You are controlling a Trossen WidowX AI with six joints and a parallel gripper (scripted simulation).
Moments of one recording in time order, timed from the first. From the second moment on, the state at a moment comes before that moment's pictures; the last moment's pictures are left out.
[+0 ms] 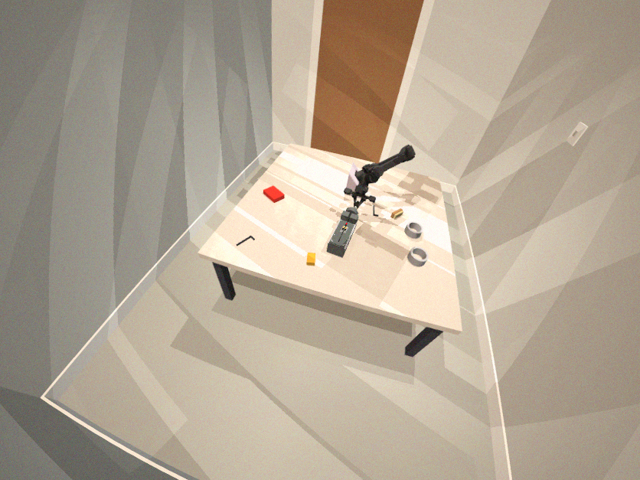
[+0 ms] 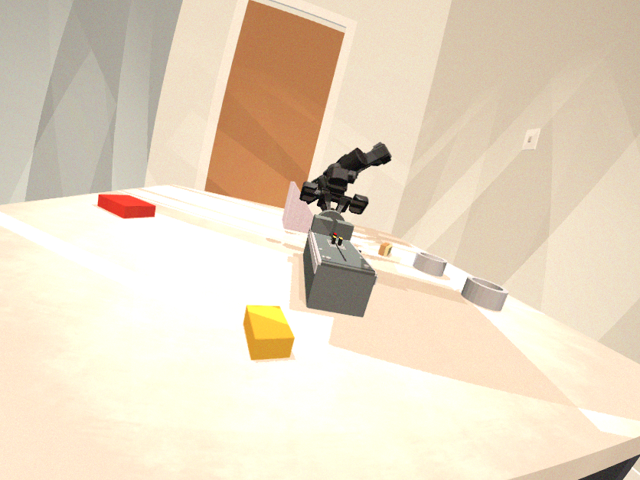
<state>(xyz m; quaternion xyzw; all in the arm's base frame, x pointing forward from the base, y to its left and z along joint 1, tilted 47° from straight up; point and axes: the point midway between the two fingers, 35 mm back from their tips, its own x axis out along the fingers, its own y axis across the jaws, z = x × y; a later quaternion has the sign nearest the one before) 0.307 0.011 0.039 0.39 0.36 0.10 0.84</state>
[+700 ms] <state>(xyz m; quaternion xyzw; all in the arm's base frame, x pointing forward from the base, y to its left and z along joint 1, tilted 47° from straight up) 0.306 0.001 0.031 0.39 0.36 0.10 0.84</state>
